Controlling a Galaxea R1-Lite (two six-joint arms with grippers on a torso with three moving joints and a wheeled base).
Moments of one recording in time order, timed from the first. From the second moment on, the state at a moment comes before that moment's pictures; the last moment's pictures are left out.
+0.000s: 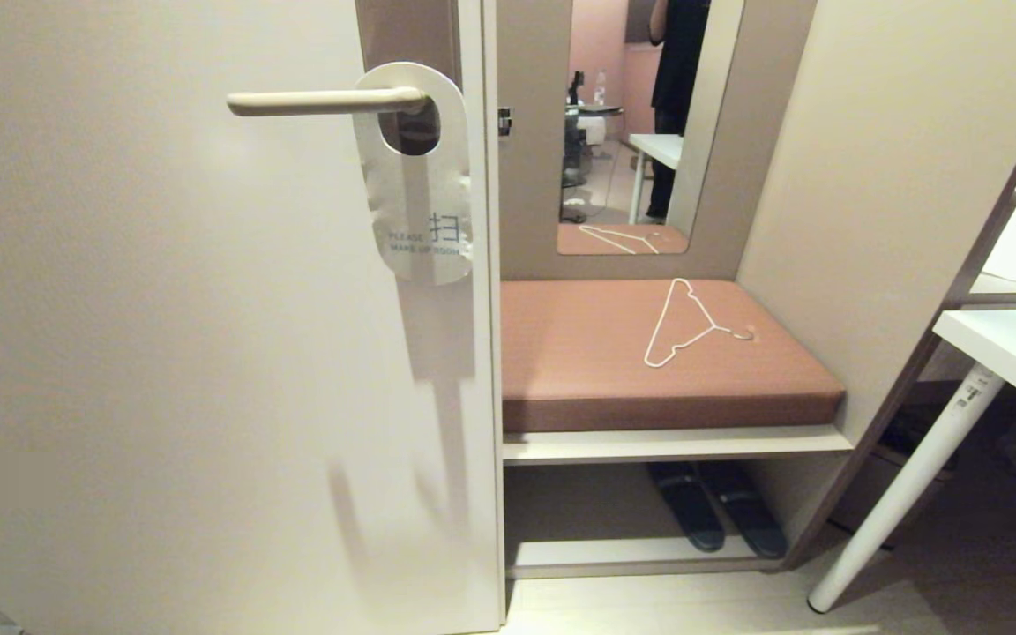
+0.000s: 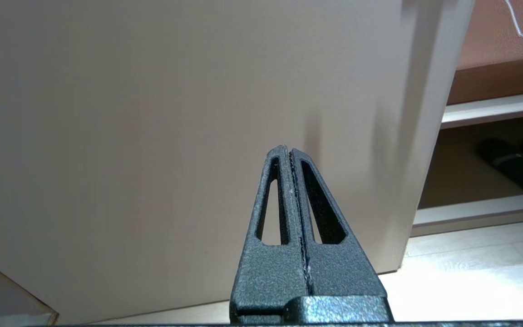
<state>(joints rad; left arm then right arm) 0.00 0.00 0.00 0.00 -0.02 0.12 0.00 0.00 -0.03 0.07 0.01 -0.07</state>
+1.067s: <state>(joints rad) 0.00 0.00 0.00 0.00 -0.01 0.05 0.00 0.00 -0.03 0.07 0.01 -0.07</state>
